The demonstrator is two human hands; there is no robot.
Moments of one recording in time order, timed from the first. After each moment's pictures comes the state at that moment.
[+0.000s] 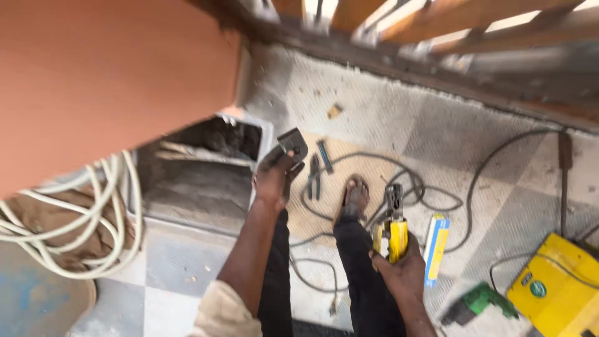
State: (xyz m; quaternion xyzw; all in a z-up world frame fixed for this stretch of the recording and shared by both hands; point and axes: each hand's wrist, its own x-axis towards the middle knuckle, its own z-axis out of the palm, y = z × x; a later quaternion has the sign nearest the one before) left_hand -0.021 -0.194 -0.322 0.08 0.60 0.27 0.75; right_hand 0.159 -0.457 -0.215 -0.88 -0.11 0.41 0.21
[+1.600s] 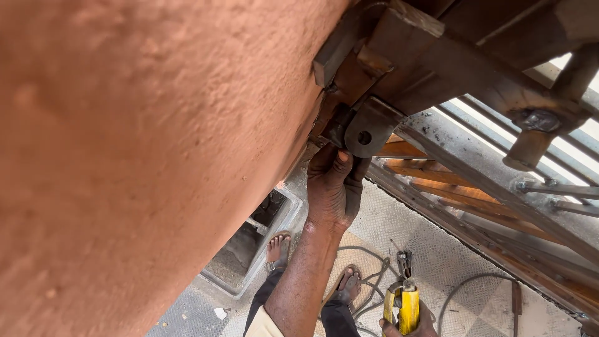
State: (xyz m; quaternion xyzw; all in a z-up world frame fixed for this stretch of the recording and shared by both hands) left_hand 0.019 -0.007 -0.056 0.01 0.20 0.63 0.75; right_hand 0.216 -0.375 -0.195 -0.83 -0.18 0.52 0.12
